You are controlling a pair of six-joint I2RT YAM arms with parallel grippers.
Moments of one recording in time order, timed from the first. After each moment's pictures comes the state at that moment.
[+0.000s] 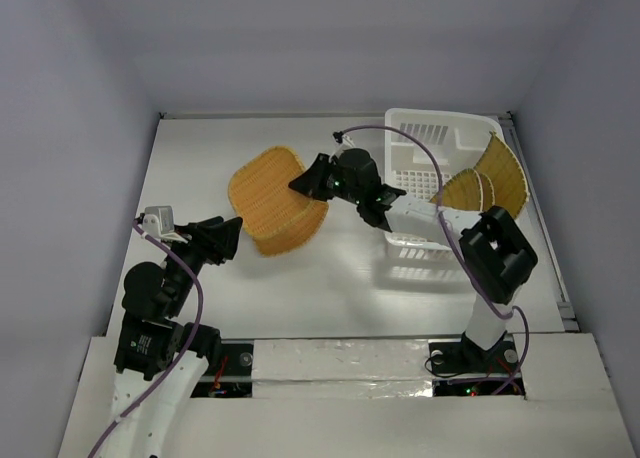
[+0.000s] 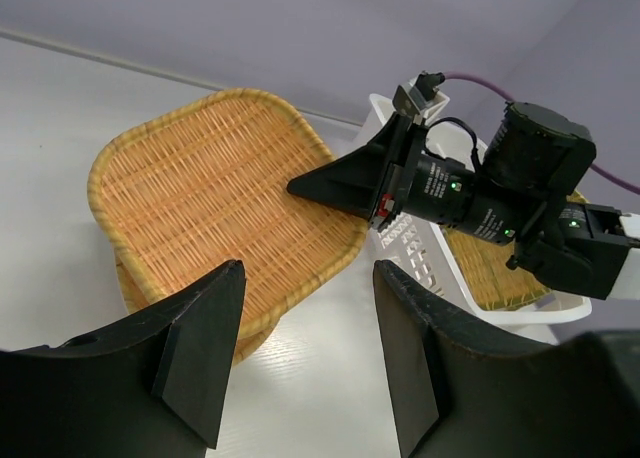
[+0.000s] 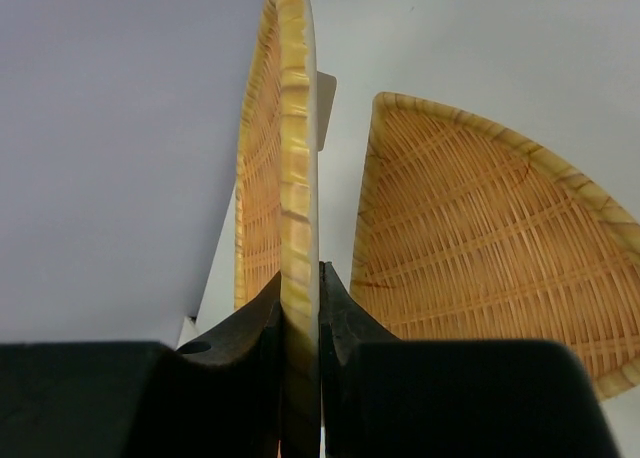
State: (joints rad) left arm -0.24 0.25 0.62 -0.32 0.10 -0.53; right arm 0.74 1.80 1.24 0.32 -0.17 0.87
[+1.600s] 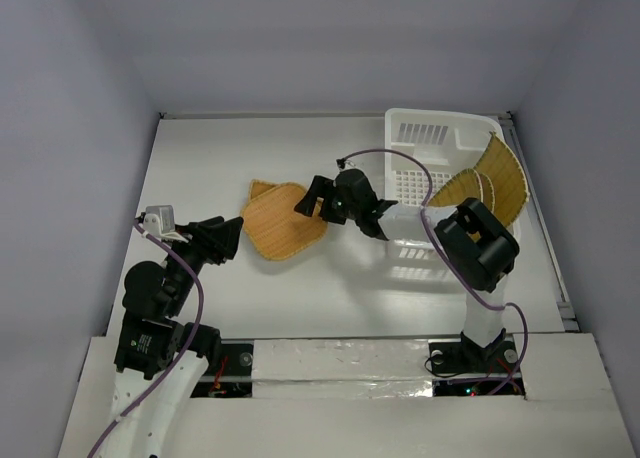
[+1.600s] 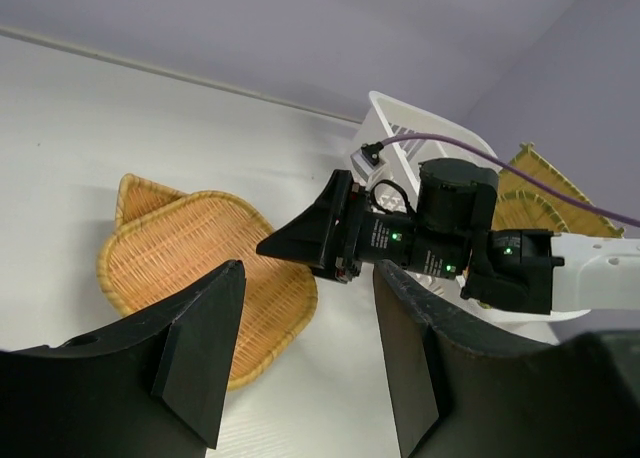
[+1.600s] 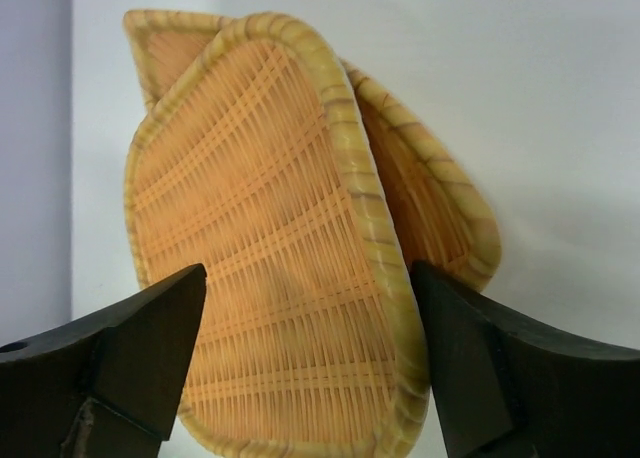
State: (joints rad) left arm -0.24 0.25 0.62 -0.32 0.10 -0.53; right arm 0.71 1.93 1.13 0.32 -0.09 0.86
